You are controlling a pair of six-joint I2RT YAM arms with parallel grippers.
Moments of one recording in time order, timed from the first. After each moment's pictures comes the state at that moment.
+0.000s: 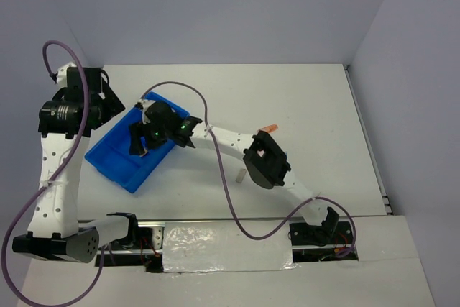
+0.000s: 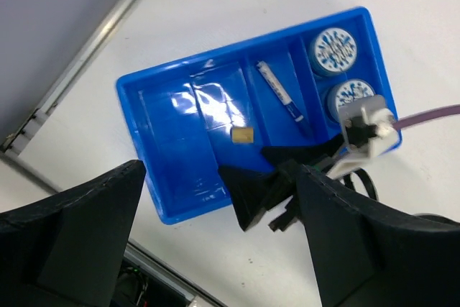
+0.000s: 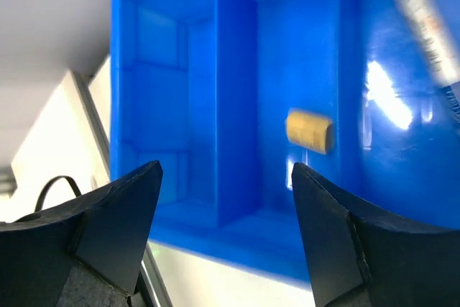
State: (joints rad) left arm -0.03 1.18 1.62 -1.26 -0.48 -0.63; right arm 1.04 2.47 2.20 -0.26 -0.28 0.52
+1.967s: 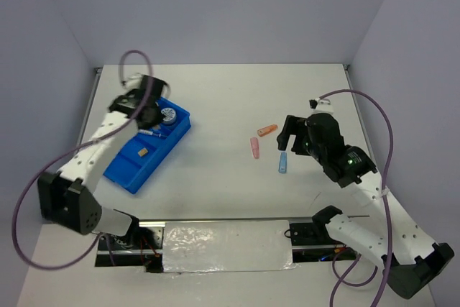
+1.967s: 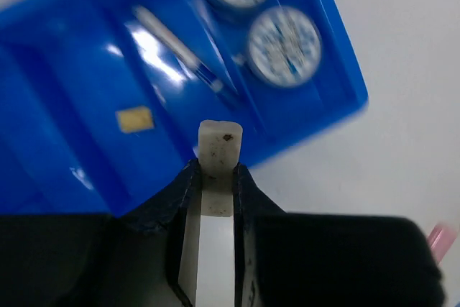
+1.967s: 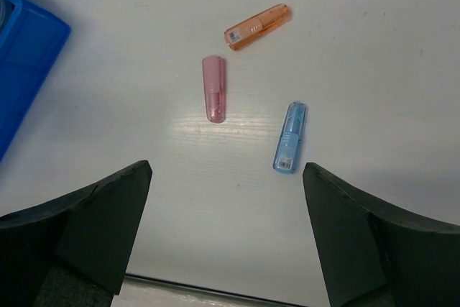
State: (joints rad) left arm -0.42 1.46 1.29 -0.88 -0.42 -0.79; right arm 0.49 0.82 0.93 -0.72 0.24 0.51
